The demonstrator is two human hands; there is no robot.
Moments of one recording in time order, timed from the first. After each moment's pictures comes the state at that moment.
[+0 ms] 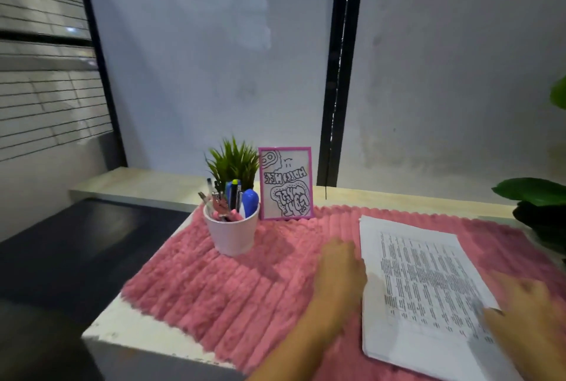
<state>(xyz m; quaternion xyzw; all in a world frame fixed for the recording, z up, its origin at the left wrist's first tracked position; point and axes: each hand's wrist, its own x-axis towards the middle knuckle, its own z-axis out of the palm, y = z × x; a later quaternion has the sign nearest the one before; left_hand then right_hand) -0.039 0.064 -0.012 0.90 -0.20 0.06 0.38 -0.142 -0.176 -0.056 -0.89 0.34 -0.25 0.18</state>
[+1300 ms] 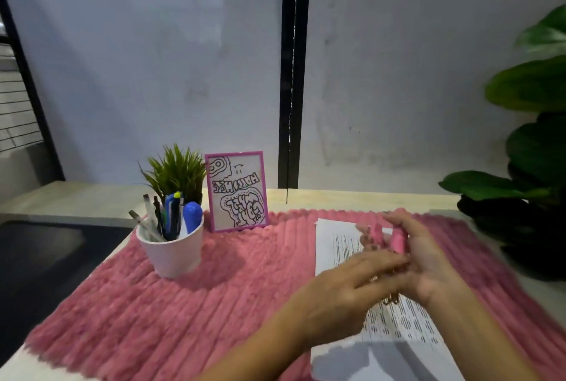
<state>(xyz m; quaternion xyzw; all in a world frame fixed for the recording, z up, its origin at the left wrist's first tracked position) -0.043 0.029 -0.015 0.64 -0.66 0.28 0.28 -0.086 -0.122 0.043 -0.41 0.20 -0.04 0.89</state>
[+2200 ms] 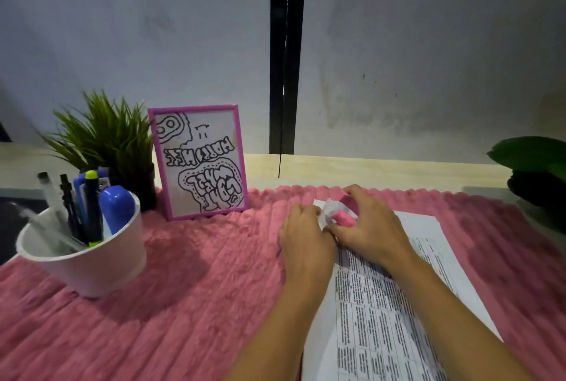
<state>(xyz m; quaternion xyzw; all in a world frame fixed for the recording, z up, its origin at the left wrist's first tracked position) 0.075 -0.049 -0.064 0.87 -0.10 0.07 0.47 0.053 -0.166 -0.044 -0.95 0.08 -0.18 0.25</state>
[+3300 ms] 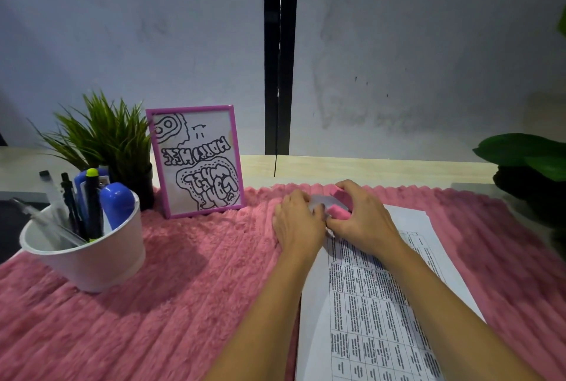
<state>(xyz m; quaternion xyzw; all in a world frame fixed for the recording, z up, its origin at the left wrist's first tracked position) 0.106 -0.060 -0.066 0.89 -0.07 0.05 0.46 0.057 -0.172 -0.049 -0.93 0.04 -0.21 0.29</state>
